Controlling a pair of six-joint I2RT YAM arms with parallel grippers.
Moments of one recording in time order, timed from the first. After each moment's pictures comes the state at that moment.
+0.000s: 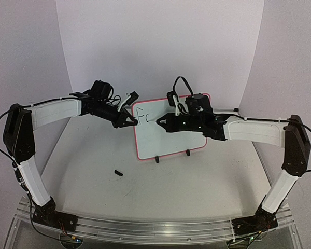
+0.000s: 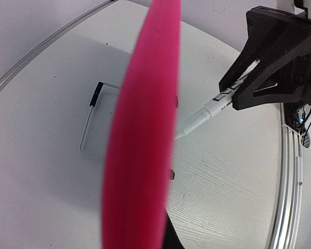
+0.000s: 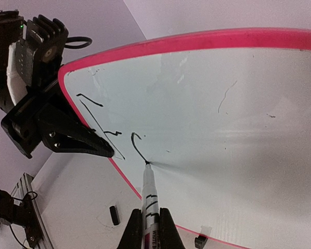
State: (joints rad) left arm -0.52 1.78 1.45 -0.43 0.66 0.29; right arm 0.76 1.73 1.27 0.07 -0.17 0.40
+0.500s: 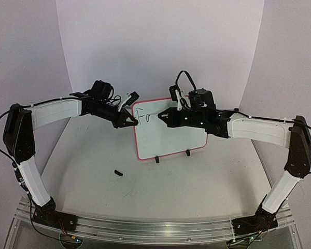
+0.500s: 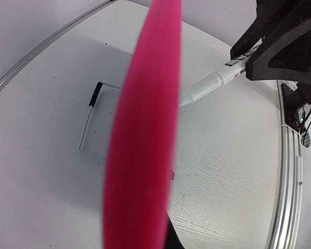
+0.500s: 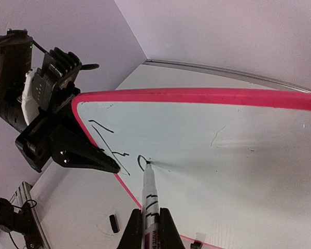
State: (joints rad) left arm -0.53 1.78 1.45 -0.43 0.65 0.29; right arm 0.76 1.69 1.29 0.05 -0.13 0.39
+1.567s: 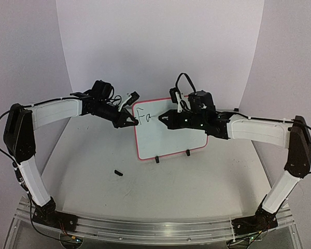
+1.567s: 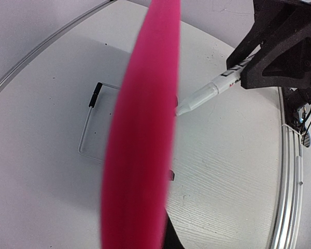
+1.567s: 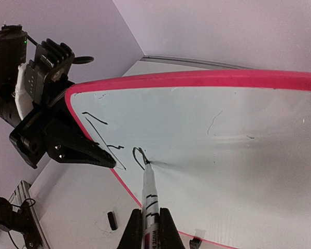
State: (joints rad) left arm -0.53 1.78 1.46 -0.43 0.65 0.29; right arm 0.76 1.69 1.27 0.05 -0.13 0.39
